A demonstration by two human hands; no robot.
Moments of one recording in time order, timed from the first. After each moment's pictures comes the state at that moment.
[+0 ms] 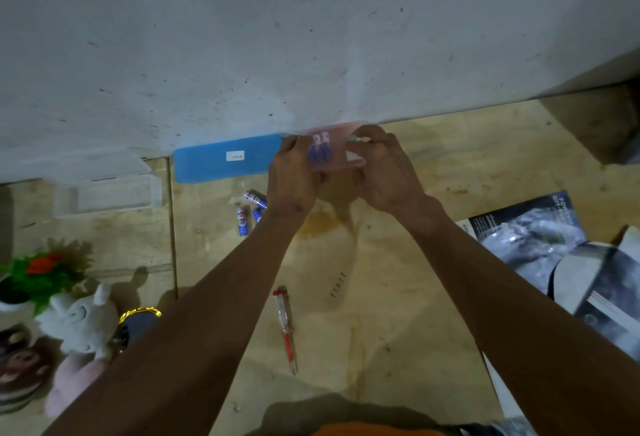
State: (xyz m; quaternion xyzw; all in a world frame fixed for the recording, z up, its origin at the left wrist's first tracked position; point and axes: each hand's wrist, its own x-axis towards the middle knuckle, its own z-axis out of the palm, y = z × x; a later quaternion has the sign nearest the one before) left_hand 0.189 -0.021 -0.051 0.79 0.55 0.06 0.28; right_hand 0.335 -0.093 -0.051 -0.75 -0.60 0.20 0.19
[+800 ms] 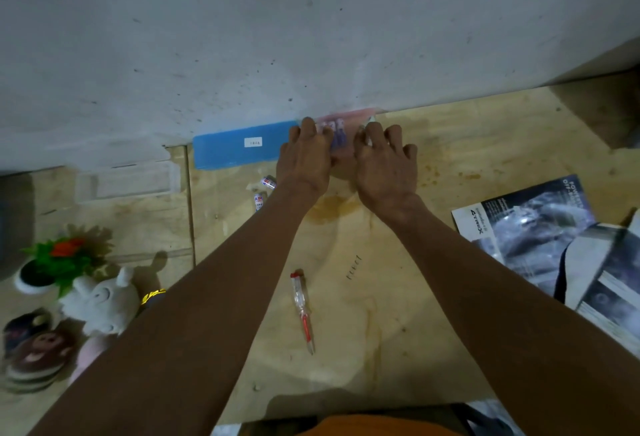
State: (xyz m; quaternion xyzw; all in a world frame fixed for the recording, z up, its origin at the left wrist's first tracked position) left_hand 0.181 -0.015 -0.043 0.87 0.46 -0.09 0.14; right_hand 0.283 -0.099 -0.036 -0.84 -0.53 0.12 0.00
